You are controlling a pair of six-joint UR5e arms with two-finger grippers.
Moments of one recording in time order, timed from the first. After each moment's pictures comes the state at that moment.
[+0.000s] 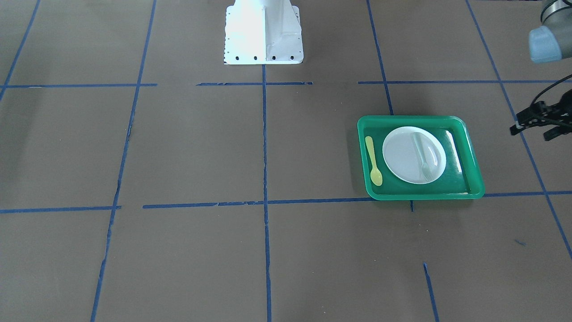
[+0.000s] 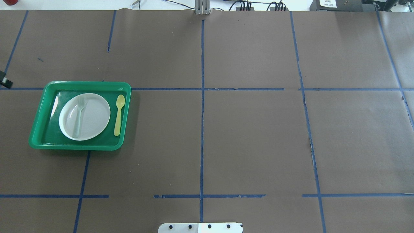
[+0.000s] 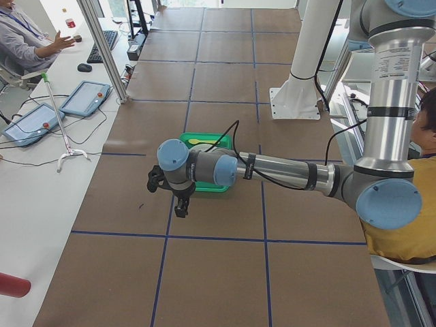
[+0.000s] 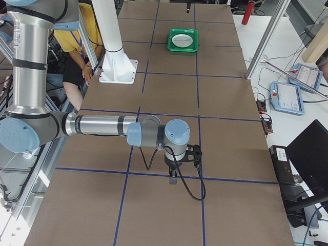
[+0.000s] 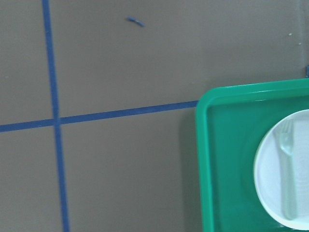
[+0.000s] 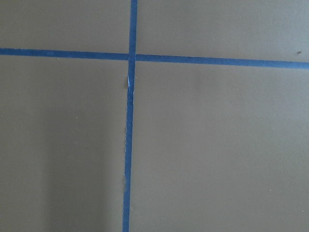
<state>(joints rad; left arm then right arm) -1.21 -1.69 -1.71 -1.73 -2.42 -0.41 1.60 -1.70 1.72 -1.63 2.29 -0.06</state>
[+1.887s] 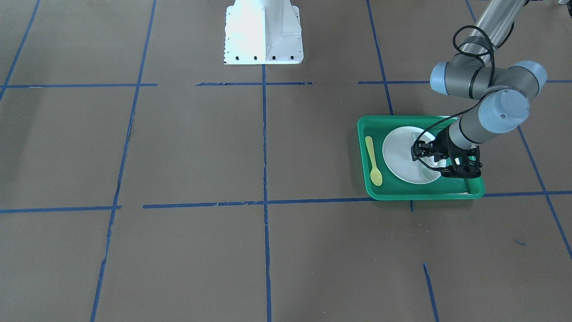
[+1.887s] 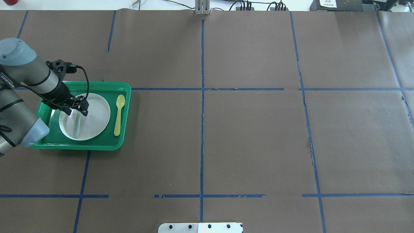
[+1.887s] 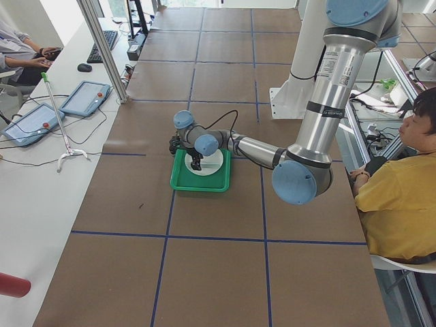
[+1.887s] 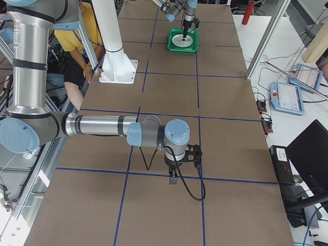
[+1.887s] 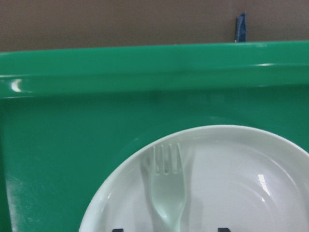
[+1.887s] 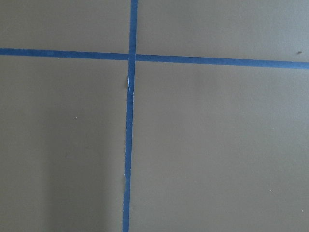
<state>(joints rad) -0.89 -1.84 -1.52 -1.87 -2.28 -0.74 1.60 -1.70 1.72 -1.63 2.29 -0.06</state>
